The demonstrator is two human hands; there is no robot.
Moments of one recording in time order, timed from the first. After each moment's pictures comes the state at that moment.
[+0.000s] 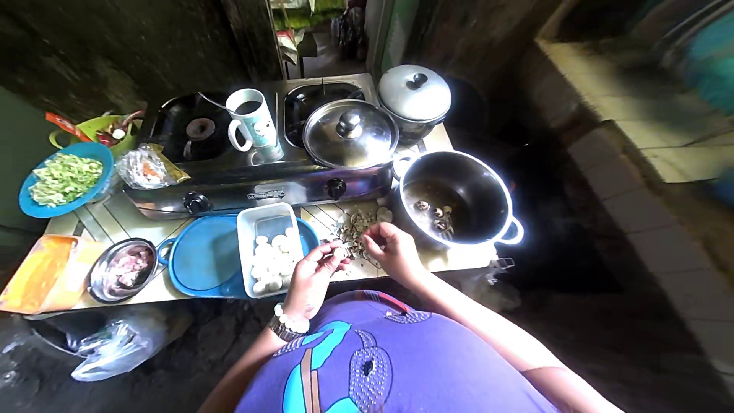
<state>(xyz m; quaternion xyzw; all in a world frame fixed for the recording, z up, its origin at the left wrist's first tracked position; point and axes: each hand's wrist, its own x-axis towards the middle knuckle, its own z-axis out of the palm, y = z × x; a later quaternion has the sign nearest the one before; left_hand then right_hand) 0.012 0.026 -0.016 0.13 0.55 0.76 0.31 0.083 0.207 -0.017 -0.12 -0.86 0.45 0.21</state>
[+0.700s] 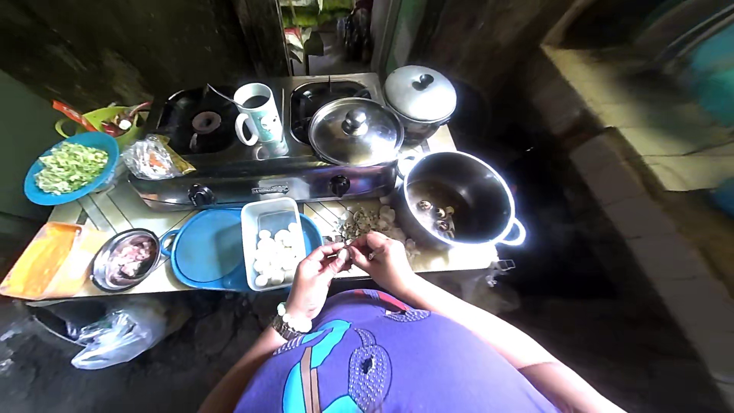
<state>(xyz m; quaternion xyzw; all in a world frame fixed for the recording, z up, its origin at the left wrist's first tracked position) 0.018 0.021 -0.021 0.13 0.55 0.77 0.31 0.083 0.180 -0.019 -0.04 -0.86 0.44 0.25</state>
